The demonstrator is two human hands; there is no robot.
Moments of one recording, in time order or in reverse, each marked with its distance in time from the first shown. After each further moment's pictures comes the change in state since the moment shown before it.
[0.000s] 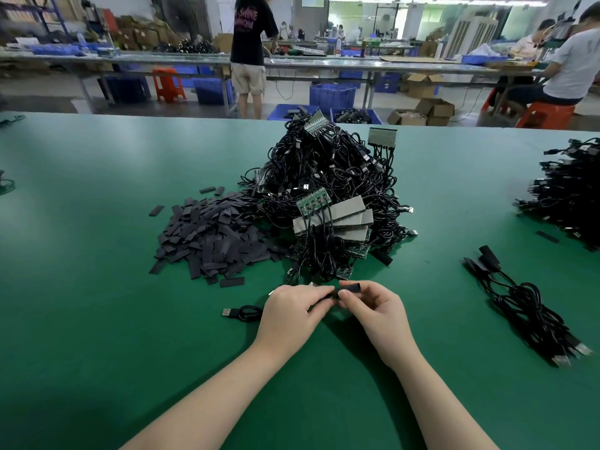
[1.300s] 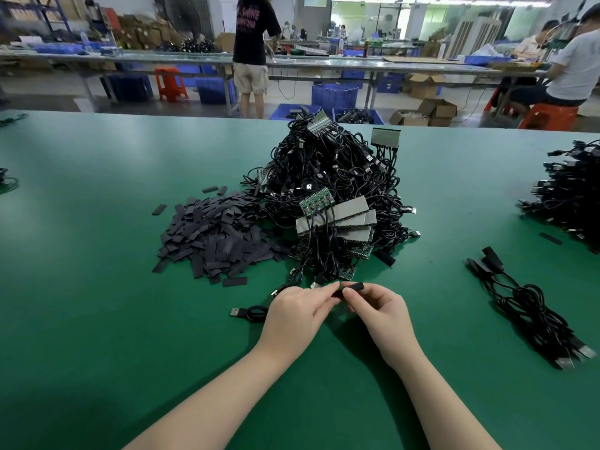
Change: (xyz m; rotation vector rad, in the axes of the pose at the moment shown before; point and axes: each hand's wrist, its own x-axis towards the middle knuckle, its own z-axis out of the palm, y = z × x) left_hand -0.001 0.005 -0.002 0.049 0.064 0.087; right_hand -0.002 -0.005 0.002 -0.002 0.015 -0.009
